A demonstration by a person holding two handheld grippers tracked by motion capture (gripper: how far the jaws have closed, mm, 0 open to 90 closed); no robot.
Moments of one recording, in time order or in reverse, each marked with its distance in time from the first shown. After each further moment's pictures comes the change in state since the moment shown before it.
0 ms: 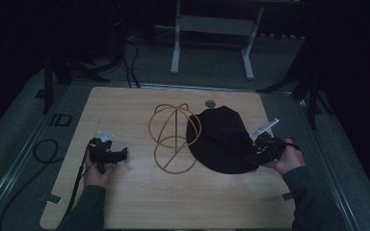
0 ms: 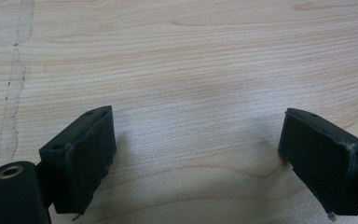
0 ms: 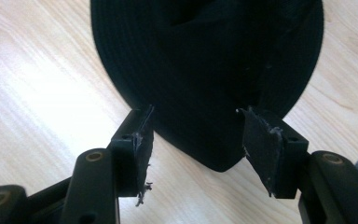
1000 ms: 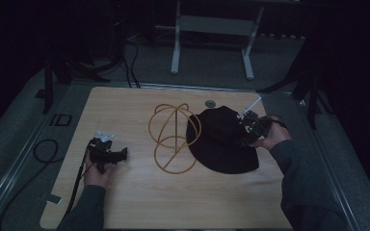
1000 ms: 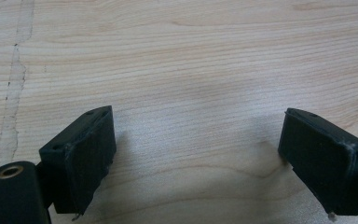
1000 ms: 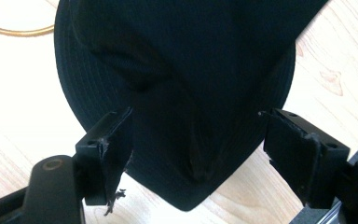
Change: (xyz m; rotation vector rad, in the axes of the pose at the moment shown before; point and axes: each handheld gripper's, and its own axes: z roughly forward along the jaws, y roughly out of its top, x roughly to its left) left arm 0.000 0.000 0.000 0.000 0.000 -0.001; right arm -0.026 0.067 0.015 0.102 -0.016 -0.005
